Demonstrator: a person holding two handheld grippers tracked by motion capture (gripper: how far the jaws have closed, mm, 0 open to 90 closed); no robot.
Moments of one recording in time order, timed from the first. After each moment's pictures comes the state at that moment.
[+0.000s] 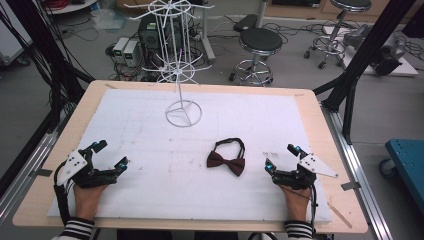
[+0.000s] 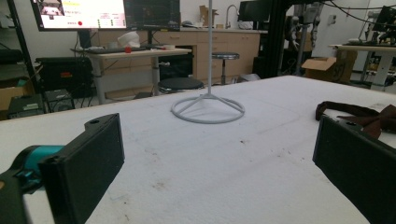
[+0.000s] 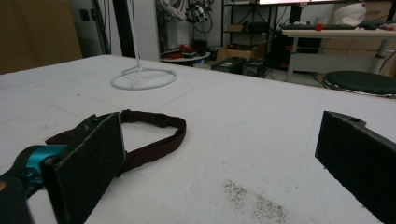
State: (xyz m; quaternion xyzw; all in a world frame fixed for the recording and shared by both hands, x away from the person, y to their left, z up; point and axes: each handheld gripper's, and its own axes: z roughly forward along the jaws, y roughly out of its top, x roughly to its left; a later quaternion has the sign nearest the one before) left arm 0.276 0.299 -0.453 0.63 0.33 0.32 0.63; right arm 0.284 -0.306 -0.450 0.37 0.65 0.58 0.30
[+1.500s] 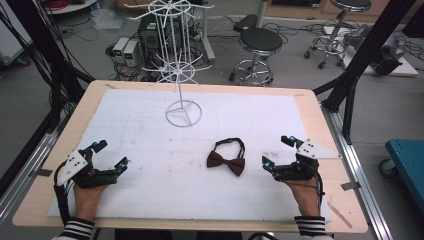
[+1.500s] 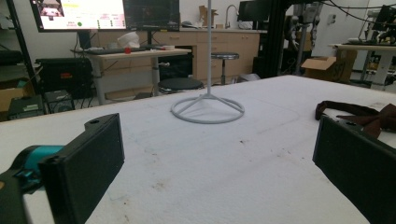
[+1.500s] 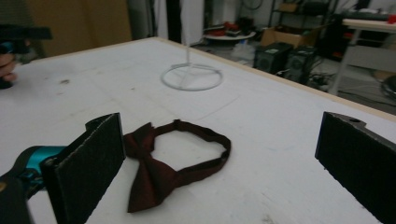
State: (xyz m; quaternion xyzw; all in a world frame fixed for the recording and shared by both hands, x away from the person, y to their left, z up) left arm 0.276 0.299 -0.453 0.63 0.32 0.33 0.63; right arm 0.288 -0.292 -0.388 0.31 0.73 0.56 0.24
